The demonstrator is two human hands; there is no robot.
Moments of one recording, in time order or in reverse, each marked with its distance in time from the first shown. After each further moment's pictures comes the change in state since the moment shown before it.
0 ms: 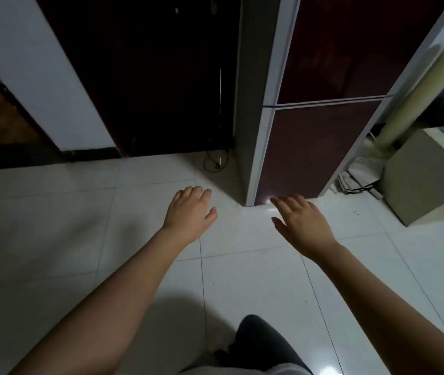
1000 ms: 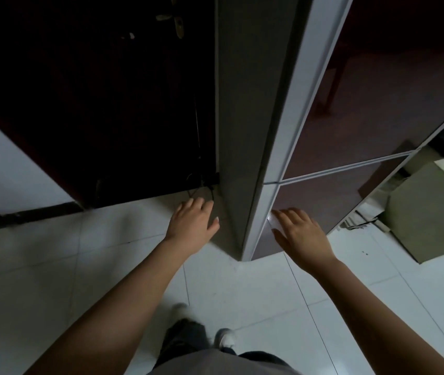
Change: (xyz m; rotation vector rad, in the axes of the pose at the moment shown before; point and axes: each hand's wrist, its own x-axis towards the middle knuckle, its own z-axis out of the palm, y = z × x) left_hand 0.384 -0.070 -0.009 -0.004 -0.020 0.114; right_hand 0.327 0.118 0.027 0.111 -0.071 0.230
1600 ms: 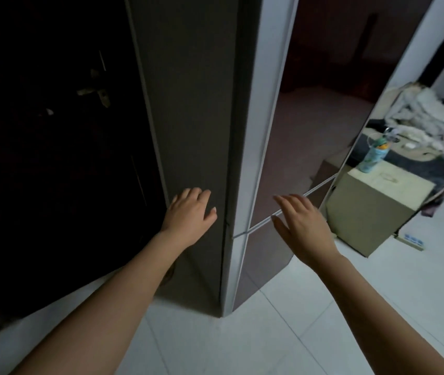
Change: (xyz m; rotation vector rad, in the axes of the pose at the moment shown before) left_hand 0.133 0.011 -0.093 -0.055 0.194 0.361; right_hand 0.052 0.003 -0.090 -0.132 0.406 0.267
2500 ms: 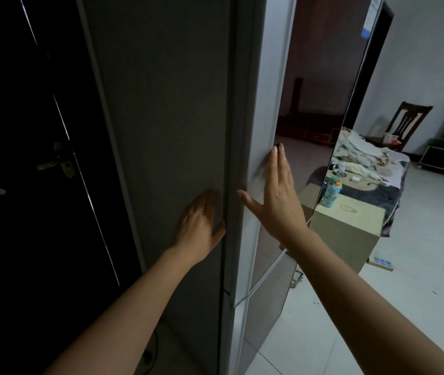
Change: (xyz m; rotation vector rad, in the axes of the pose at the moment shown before) left_hand 0.097 -0.011 -0.053 -0.216 0.176 0.241; right_hand 0.132 -0.054 -0.071 0.166 0.312 0.221
